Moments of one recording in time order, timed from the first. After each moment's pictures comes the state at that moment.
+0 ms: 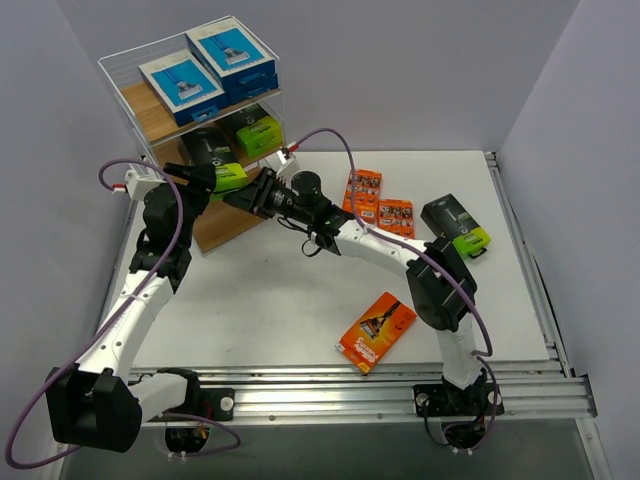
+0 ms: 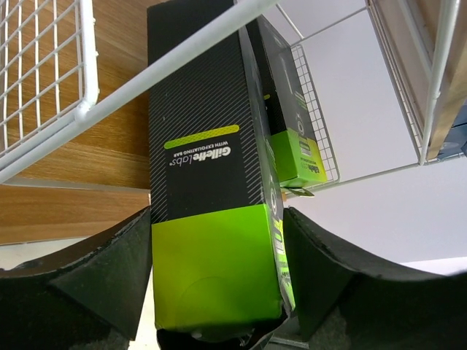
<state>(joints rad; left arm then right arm) -0.18 1.15 0.93 0.14 -0.28 -1.04 0.80 2.03 1.57 0.46 -0.29 1.07</state>
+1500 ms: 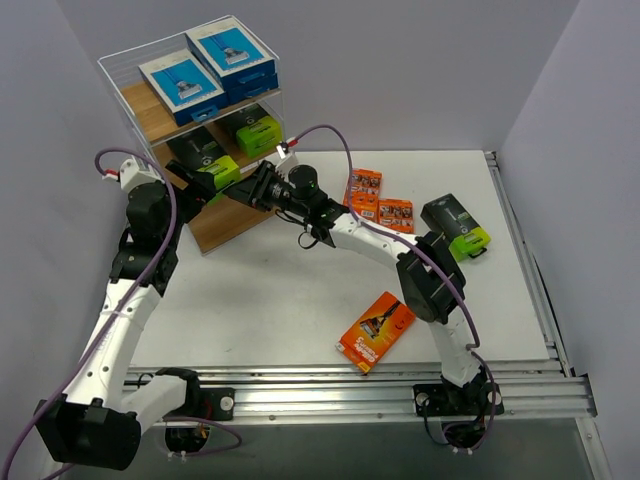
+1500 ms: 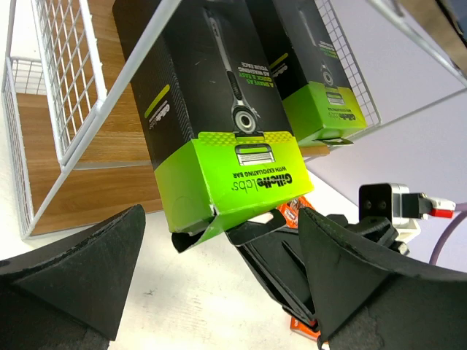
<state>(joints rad) -0.15 1.06 1.04 -0.17 -0.21 -0.78 0.77 2.12 1.68 0.45 -0.30 1.11</state>
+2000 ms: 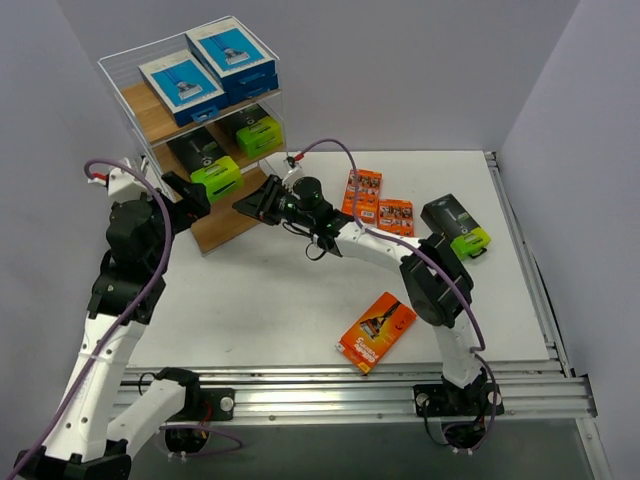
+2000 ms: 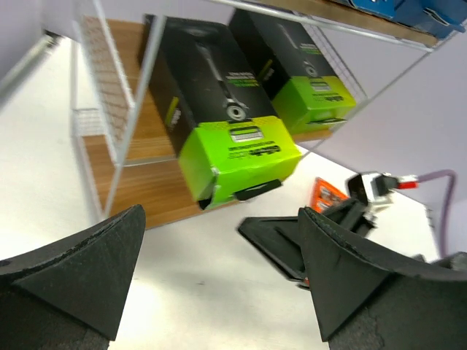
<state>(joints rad) -0.23 0.90 1.11 -0.33 -0.28 -0.56 0.77 2.08 1.54 0.45 -0.28 1.12</state>
